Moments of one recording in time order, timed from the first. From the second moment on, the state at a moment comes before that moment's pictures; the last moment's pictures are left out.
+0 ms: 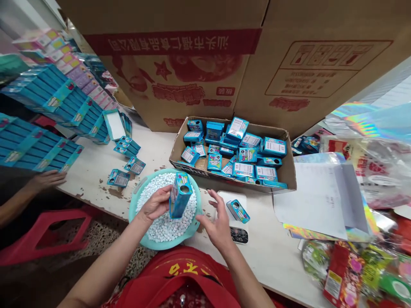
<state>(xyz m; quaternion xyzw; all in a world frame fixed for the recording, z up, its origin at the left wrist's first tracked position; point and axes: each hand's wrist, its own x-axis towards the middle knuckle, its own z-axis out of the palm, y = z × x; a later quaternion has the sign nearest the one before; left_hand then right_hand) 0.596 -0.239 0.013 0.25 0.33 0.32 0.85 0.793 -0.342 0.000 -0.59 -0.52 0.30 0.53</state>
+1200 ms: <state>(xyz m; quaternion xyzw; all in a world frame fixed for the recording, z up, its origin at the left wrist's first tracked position) 0.586 -0.232 -0.056 0.48 0.67 0.28 0.48 0.749 -0.362 0.008 -0.61 -0.44 0.49 0.43</state>
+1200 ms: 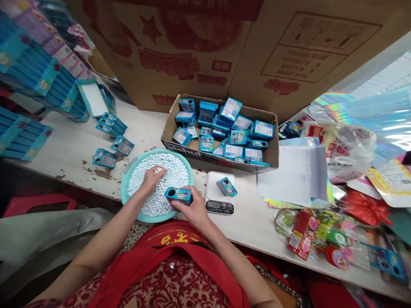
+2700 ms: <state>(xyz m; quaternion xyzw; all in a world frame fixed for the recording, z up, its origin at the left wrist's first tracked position) 0.617 -0.252 0.048 0.28 0.44 0.58 0.62 0.725 -0.311 0.026 -0.60 -0.61 0.31 0.41</state>
